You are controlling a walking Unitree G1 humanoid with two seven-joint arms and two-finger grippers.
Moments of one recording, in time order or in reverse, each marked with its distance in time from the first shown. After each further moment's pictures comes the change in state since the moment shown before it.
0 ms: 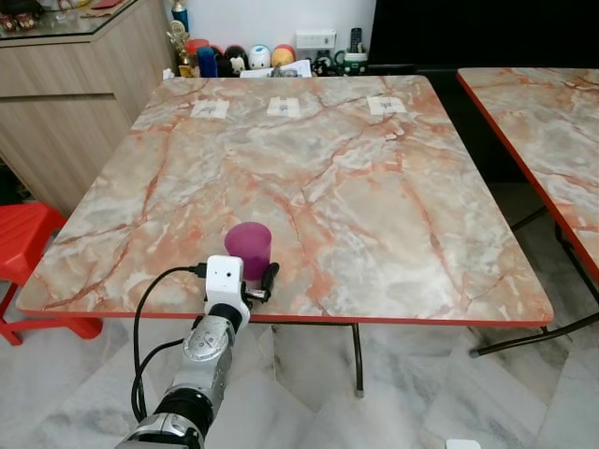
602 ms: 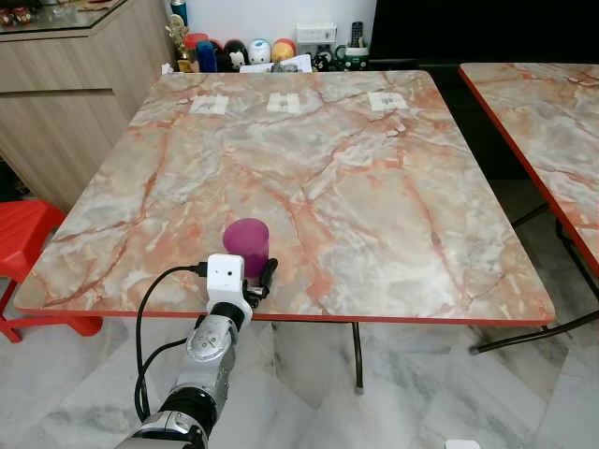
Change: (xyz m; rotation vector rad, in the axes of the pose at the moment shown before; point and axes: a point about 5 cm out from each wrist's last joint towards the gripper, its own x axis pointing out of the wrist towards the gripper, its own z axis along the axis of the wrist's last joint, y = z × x) left arm -0.002 -0.003 -0.002 -0.017 -0.020 0.009; right arm 0.000 0.000 0.000 -0.010 -0.002 0.003
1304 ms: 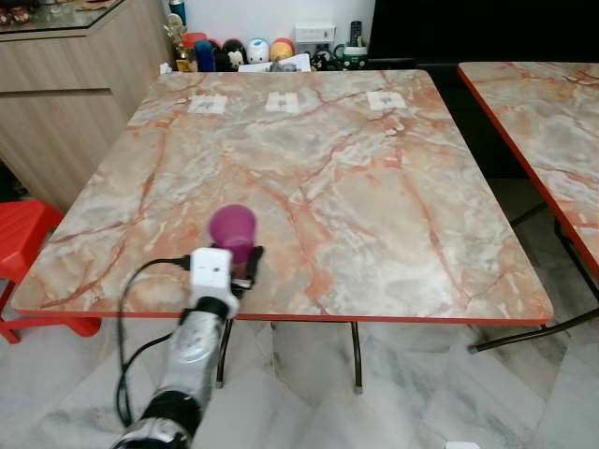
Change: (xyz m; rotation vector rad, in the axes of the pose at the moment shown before) left arm -0.012 0.035 0.019 0.133 -0.146 0.062; right arm -0.001 -0.001 -0.004 -0.002 0.008 -0.003
